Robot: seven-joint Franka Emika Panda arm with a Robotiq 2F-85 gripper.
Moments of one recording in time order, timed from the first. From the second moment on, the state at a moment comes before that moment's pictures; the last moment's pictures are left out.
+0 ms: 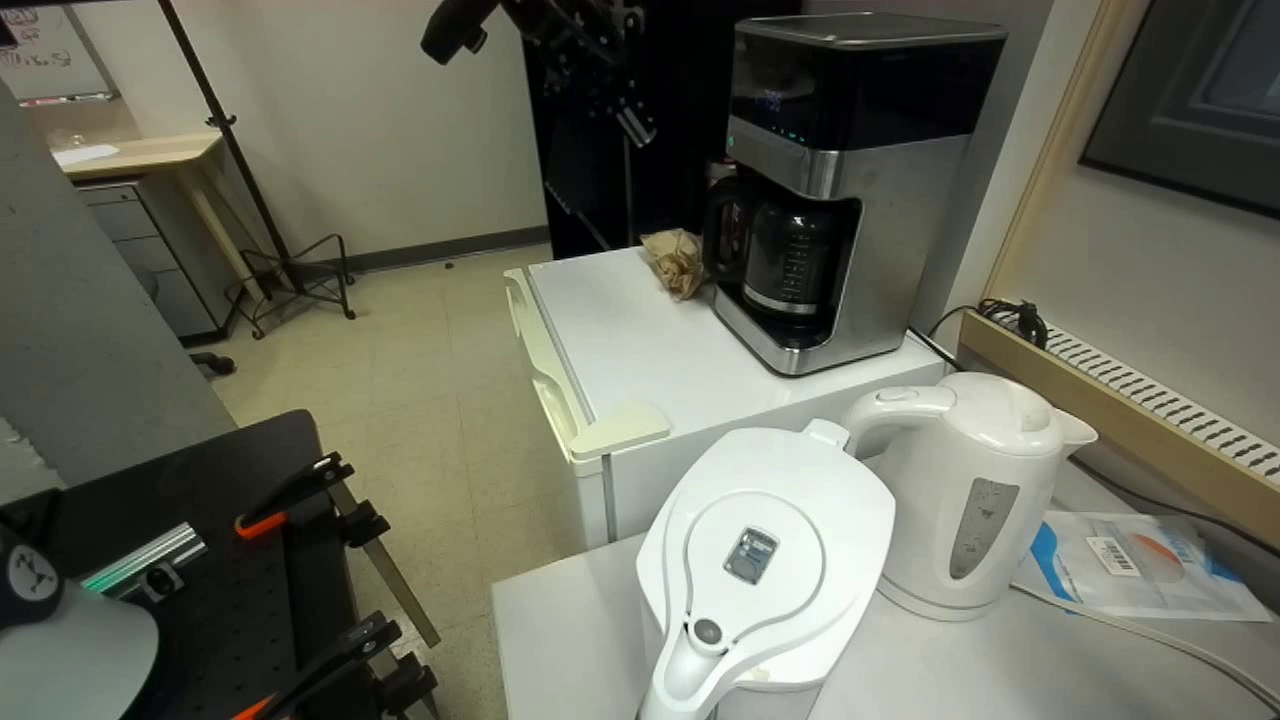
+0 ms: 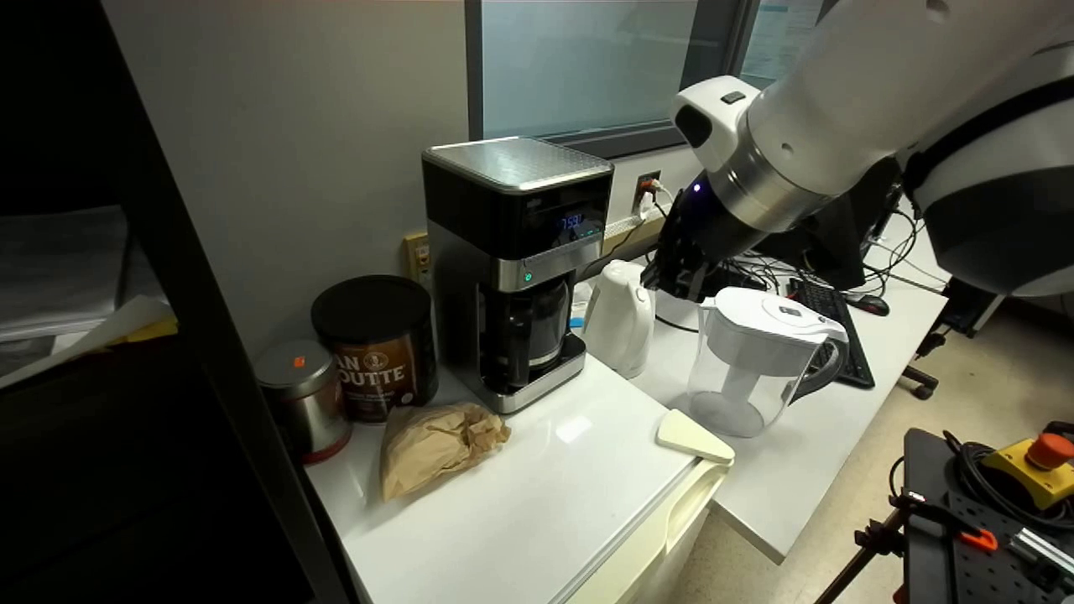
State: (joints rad) arm 0.07 -0.09 0.20 -2.30 -0.81 2.51 0.28
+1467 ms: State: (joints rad) arm 0.07 0.11 0.10 -2.16 -1.33 2.51 0.82
